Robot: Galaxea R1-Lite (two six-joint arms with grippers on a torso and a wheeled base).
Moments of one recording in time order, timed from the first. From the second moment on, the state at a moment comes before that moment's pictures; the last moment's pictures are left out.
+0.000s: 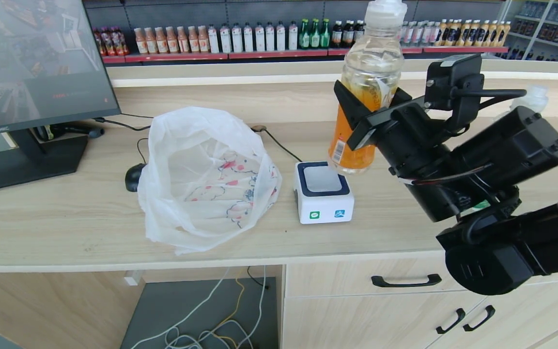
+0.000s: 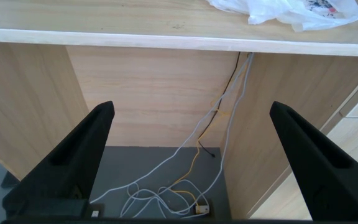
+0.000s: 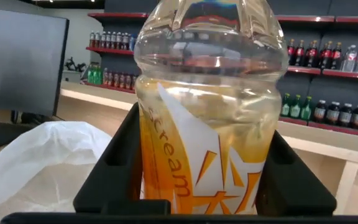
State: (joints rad) left arm 0.00 0.00 0.00 0.00 0.00 0.02; right arm 0.59 1.90 -0.96 -1.57 -0.02 -0.23
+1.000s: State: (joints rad) left arm 0.00 0.00 0.00 0.00 0.00 0.00; right arm 0.59 1.88 -0.90 -1.57 -0.20 -0.23
